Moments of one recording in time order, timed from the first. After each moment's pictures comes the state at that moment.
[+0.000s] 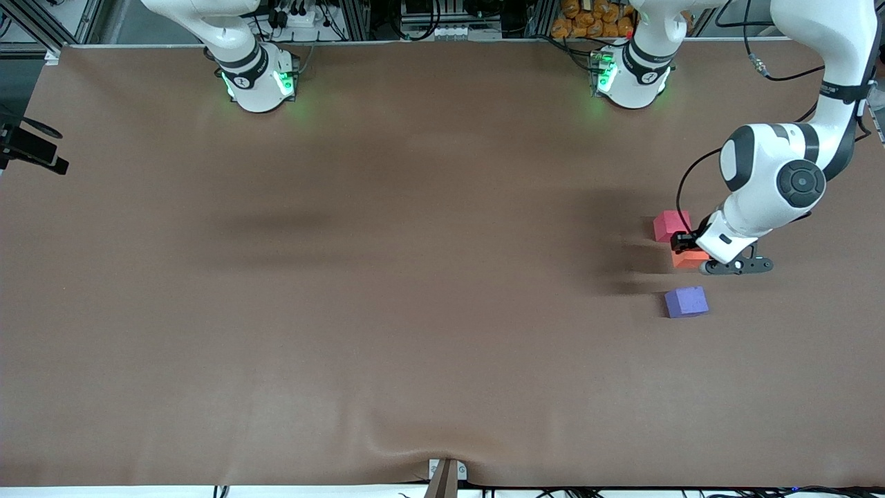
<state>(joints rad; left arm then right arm) 0.09 0.21 -0.06 -2.25 0.08 2.42 -0.04 0.01 0.00 -0.15 -1.49 0.02 1.41 -0.02</state>
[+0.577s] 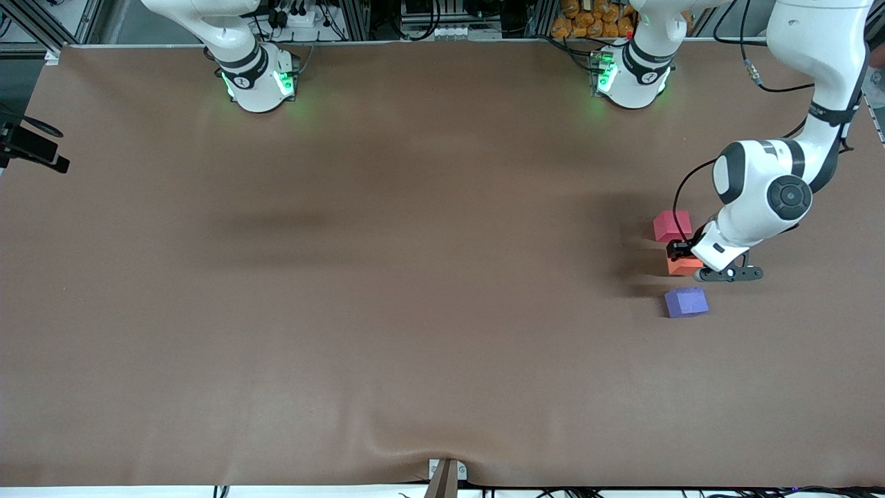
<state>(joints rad) 0.10 0.32 -0.06 -2.25 0.08 2.53 -0.02 0.01 0.00 -0.15 -1.49 0.02 1.41 -0.02</state>
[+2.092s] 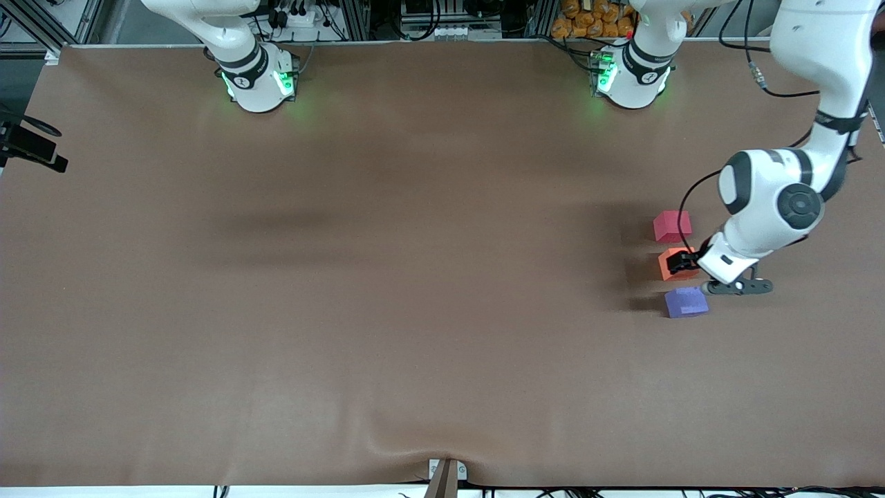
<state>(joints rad) 0.11 0.32 -0.07 -2.10 0.08 2.41 -0.02 0.01 0.00 -0.15 -1.49 0.02 1.40 -0.02</state>
